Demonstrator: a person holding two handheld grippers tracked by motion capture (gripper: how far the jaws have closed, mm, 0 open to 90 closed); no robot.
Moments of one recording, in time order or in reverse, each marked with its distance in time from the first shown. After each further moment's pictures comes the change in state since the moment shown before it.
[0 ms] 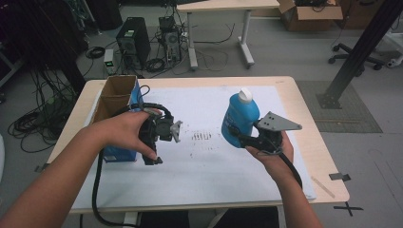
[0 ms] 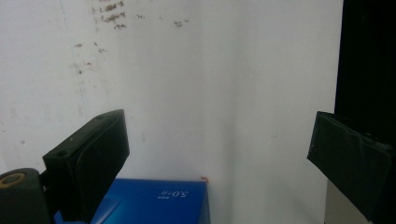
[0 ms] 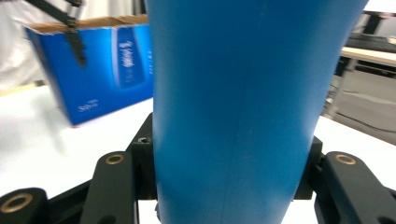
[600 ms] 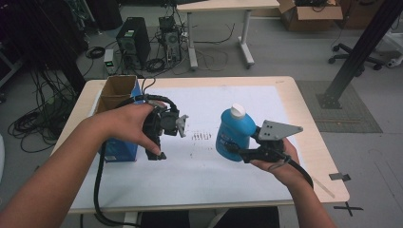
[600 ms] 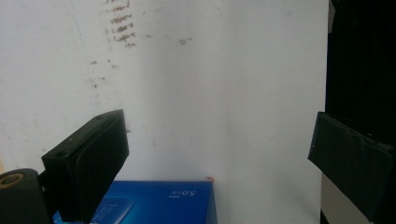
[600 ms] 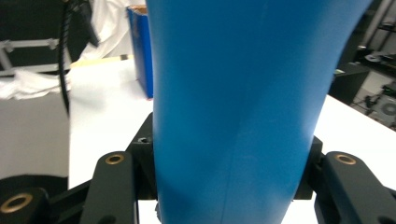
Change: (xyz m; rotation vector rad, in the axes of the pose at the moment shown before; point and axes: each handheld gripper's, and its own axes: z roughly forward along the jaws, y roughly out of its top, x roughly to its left) left arm 0.004 0.017 -0.020 -0.001 0.000 0.041; right arm 0.012 -0.003 -0.010 0.050 0.288 -0.106
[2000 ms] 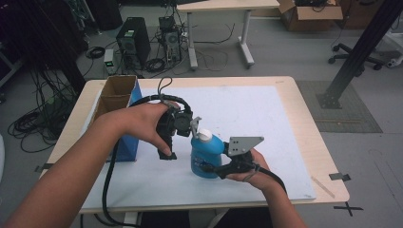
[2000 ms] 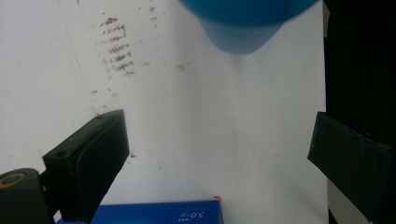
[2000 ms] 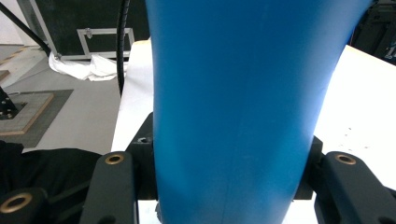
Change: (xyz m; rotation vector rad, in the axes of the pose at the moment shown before) left arm 0.004 0.027 0.007 -0.003 -0.021 0.062; right arm 0.018 -0.039 0.076 0.015 0.261 -0.034
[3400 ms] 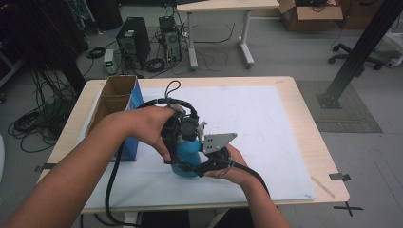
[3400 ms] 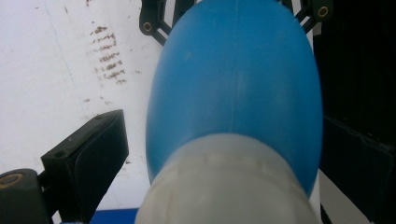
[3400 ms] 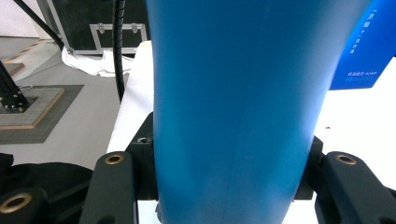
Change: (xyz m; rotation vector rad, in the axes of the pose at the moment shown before) left arm -0.008 0.015 0.002 0.025 -0.007 0.009; right arm -0.004 0.015 0.056 0.017 0.060 -0.026
